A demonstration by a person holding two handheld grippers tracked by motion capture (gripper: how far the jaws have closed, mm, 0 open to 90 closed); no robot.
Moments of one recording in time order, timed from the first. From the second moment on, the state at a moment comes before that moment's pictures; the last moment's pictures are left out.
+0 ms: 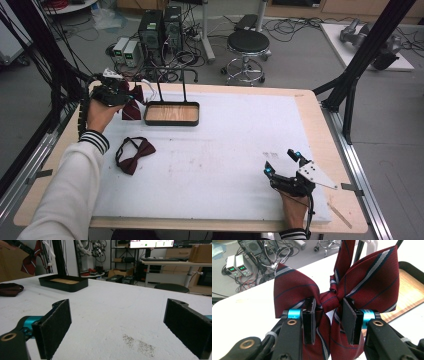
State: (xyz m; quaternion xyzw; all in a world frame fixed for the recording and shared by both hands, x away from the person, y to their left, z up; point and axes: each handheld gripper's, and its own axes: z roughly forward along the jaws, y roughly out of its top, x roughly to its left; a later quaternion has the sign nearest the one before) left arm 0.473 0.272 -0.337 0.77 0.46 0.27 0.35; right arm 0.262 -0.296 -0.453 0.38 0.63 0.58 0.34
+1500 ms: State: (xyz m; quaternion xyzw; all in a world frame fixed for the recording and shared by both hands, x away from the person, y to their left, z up) left arm 0.358 0.291 -0.364 0.71 0.34 0.27 0.56; right arm 0.262 -0.296 -0.453 0.38 0.63 0.58 0.34
